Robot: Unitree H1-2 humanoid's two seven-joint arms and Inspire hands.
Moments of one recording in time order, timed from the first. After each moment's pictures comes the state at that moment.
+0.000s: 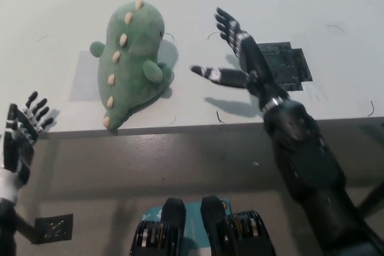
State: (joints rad) left_arm -0.24 0.28 0.22 0.24 -0.21 -0.13 -0.19; right_arm -0.72 -0.02 0.03 0.66 0.01 -0.29 0.14
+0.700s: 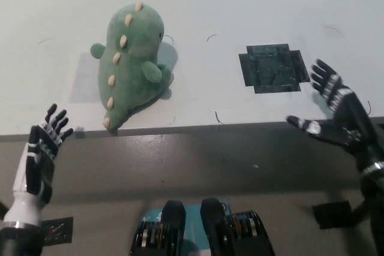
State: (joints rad) left_arm -0.12 0.18 0.19 0.07 -0.13 -0.16 -0.14; right_arm -0.35 -0.24 -0.08 0.25 0.19 -0.14 0.26
